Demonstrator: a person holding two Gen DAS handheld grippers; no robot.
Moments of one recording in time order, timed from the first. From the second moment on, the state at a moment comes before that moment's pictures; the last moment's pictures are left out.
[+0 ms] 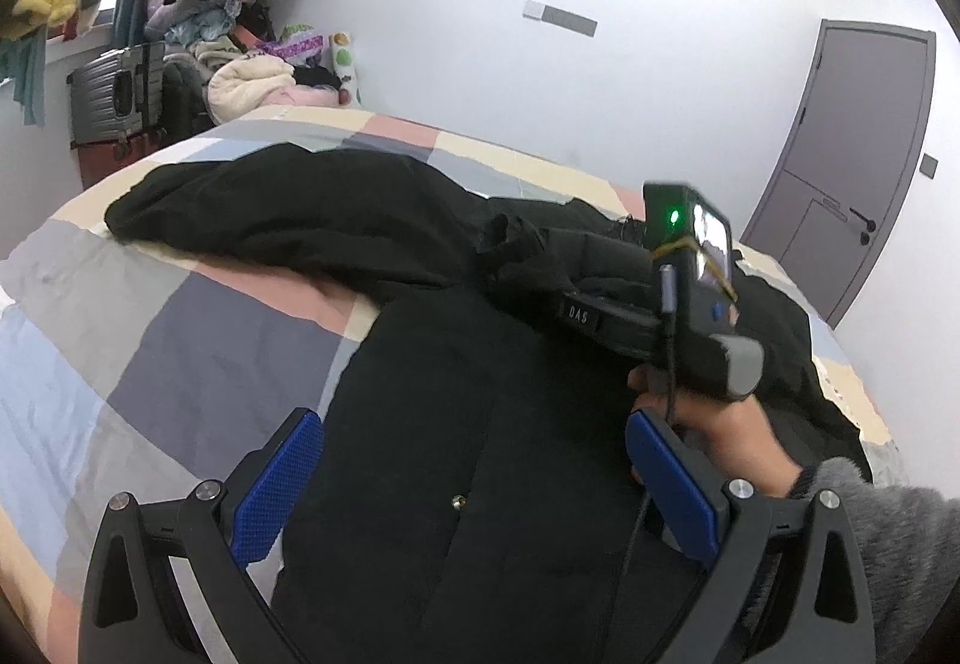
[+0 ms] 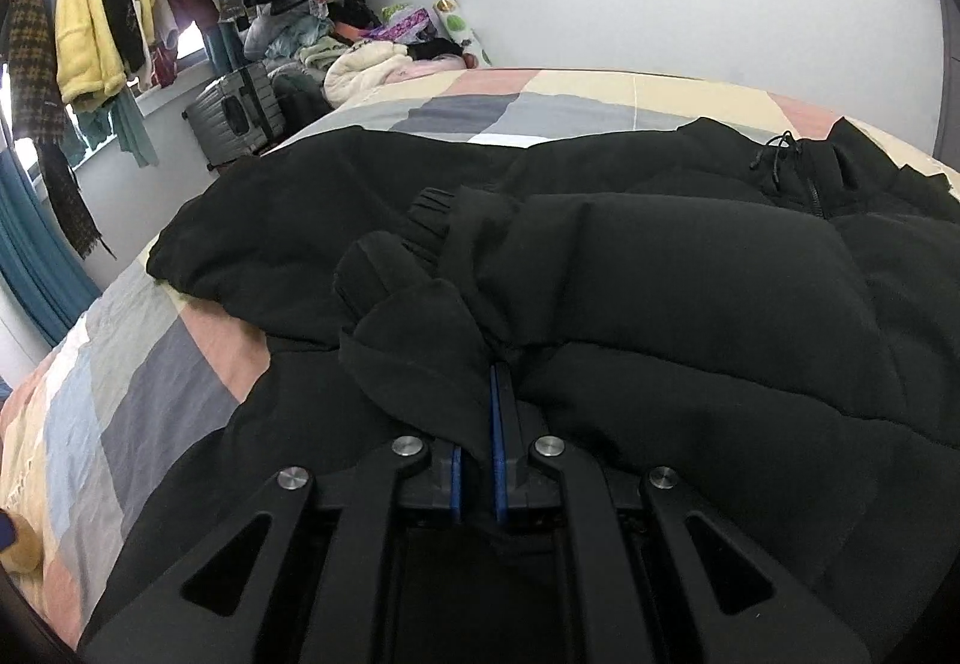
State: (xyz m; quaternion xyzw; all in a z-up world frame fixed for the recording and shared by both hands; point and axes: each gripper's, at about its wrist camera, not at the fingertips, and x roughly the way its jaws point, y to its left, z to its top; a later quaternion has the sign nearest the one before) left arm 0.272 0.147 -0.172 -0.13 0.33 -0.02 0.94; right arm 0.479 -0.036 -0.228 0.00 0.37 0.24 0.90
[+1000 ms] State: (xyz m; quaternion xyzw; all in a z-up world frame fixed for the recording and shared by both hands) left arm 0.198 0.119 -0.118 -0.10 0.27 -0.03 0.96; right arm 0.329 -0.166 -0.067 0.04 0.25 0.17 0.95
